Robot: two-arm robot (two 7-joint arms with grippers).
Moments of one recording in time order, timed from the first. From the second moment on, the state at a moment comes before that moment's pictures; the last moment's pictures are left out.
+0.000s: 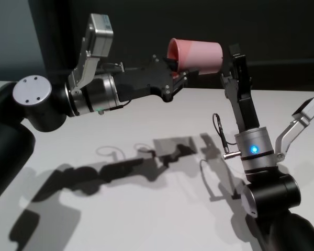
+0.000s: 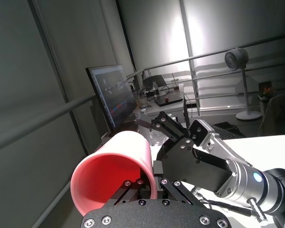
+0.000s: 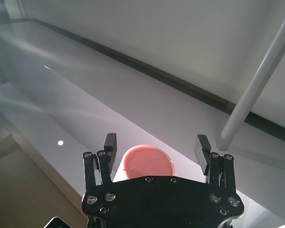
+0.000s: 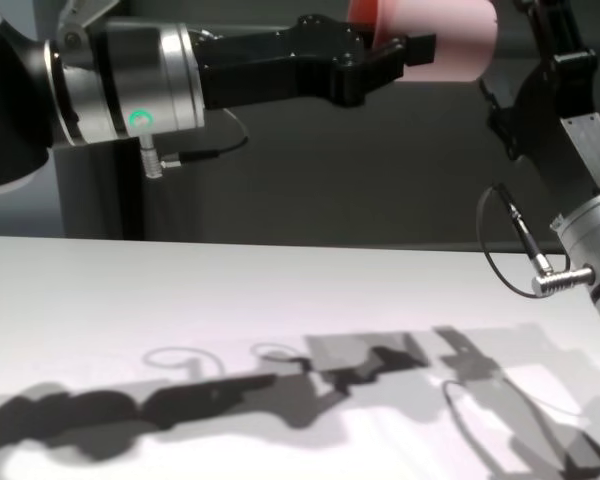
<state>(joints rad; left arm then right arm) -0.73 0.33 0.64 -1.10 -0.54 -0.20 -0.96 0.30 -0.06 -0.14 -1.16 1.39 0.05 0.80</state>
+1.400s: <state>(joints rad) -0.73 0.33 0.64 -1.10 -0.54 -0.20 -0.96 0.34 -0.06 -0.22 -1.09 1.46 0.06 0.87</state>
